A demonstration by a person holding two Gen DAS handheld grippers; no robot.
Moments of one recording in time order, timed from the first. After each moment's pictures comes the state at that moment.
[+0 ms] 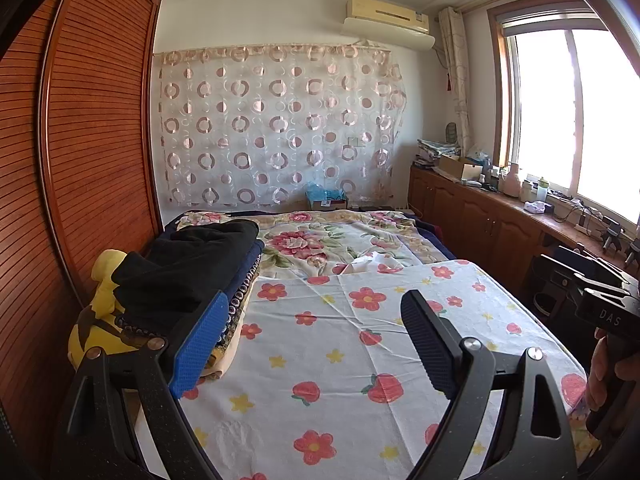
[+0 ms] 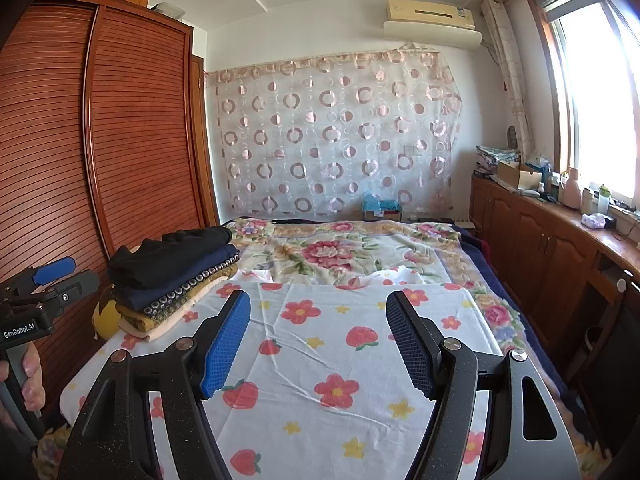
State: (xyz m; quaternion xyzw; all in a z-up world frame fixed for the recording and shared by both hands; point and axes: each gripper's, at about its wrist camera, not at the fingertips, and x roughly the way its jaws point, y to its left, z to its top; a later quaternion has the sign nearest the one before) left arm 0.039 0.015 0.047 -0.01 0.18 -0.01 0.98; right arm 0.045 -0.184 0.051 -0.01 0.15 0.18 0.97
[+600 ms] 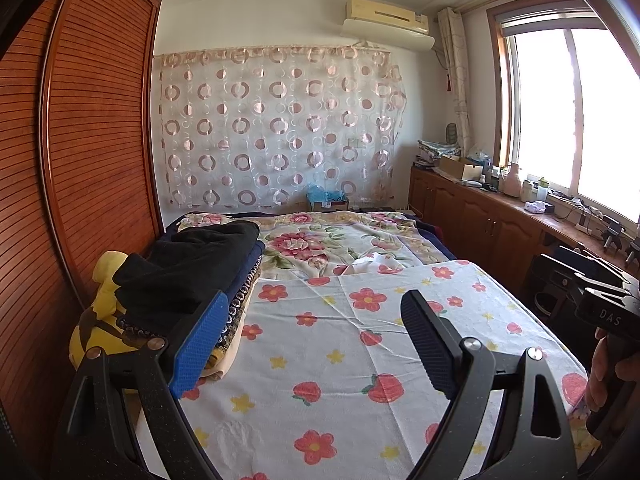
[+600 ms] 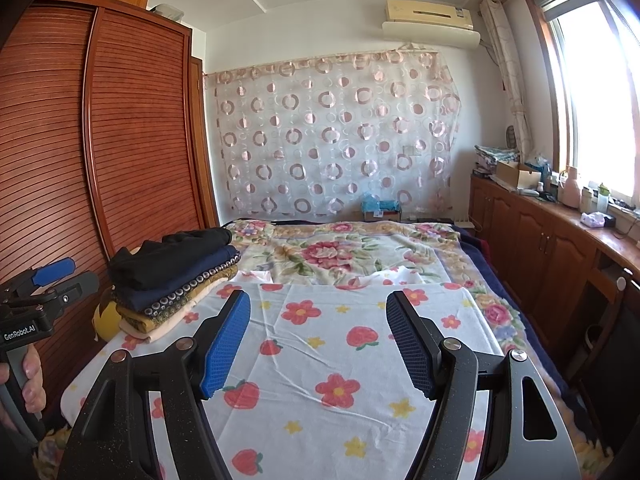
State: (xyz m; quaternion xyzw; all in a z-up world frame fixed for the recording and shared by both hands) left arm 0.040 0.016 0.044 -0.01 0.18 -0.01 0.98; right arm 0.050 -0.189 0.050 -0.01 0.15 0.18 0.97
